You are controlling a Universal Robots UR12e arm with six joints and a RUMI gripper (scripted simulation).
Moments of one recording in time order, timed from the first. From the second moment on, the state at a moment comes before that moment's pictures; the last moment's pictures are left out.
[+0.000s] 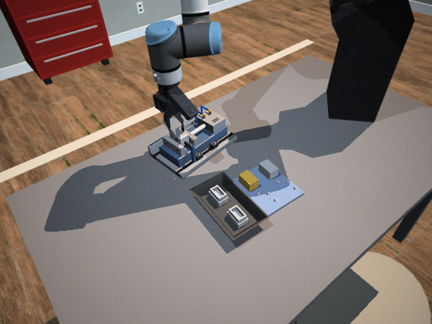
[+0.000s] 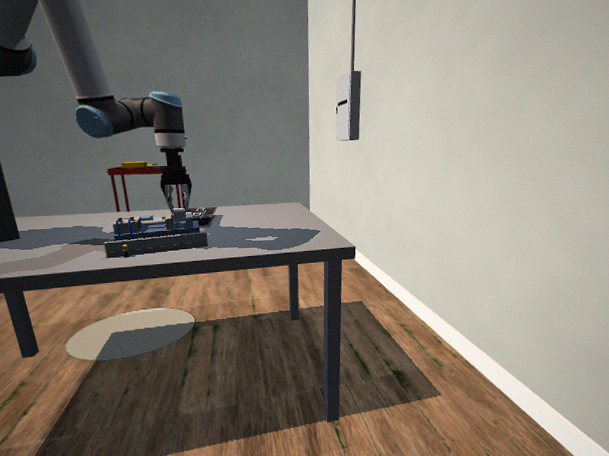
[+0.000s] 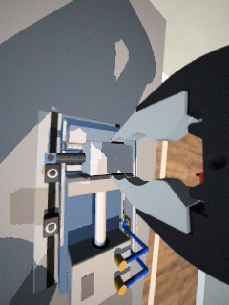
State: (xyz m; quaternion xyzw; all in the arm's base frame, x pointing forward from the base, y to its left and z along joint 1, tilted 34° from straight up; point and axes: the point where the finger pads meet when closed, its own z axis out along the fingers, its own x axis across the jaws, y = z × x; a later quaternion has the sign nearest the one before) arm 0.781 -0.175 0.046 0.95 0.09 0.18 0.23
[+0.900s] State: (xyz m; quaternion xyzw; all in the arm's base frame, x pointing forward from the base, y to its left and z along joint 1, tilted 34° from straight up) arm 0.781 -0.175 0.046 0.95 0.09 0.18 0.23
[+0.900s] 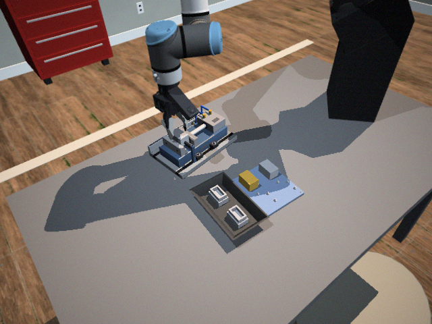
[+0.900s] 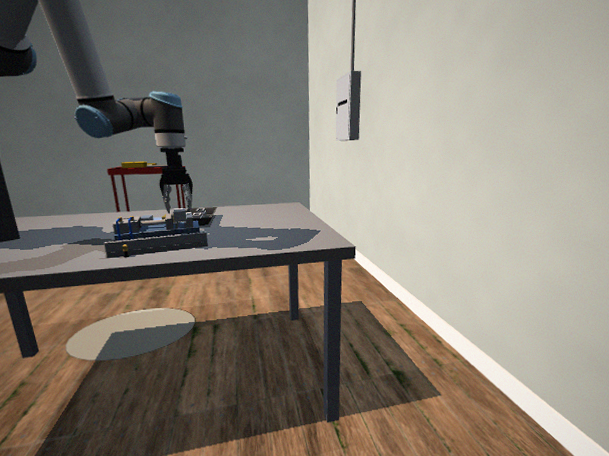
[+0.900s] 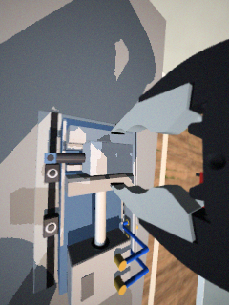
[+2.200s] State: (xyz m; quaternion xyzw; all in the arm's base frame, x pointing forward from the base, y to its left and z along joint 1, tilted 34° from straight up) arm 0.779 -0.169 0.061 0.95 0.09 0.18 0.23
